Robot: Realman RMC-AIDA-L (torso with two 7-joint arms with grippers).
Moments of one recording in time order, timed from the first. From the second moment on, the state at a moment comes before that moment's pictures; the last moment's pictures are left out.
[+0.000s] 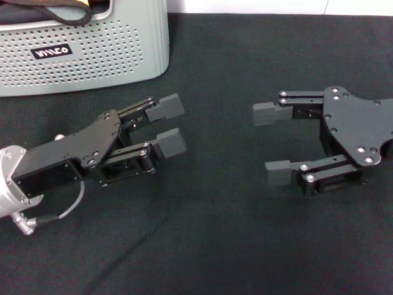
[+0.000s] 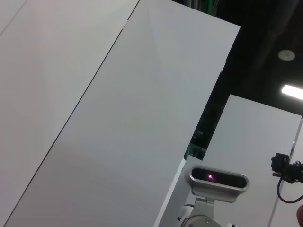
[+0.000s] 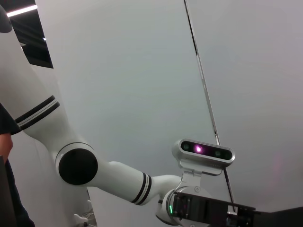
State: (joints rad) left arm -0.35 -2.06 1.00 0.47 1.33 1.97 -1.37; right arm 0.43 2.00 -1.28 -1.11 1.77 1.79 -1.46
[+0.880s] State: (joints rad) left arm -0.35 -2.08 0.99 0.46 1.29 1.87 -1.34; right arm 0.44 2.01 -1.18 -1.03 1.74 1.71 -1.50
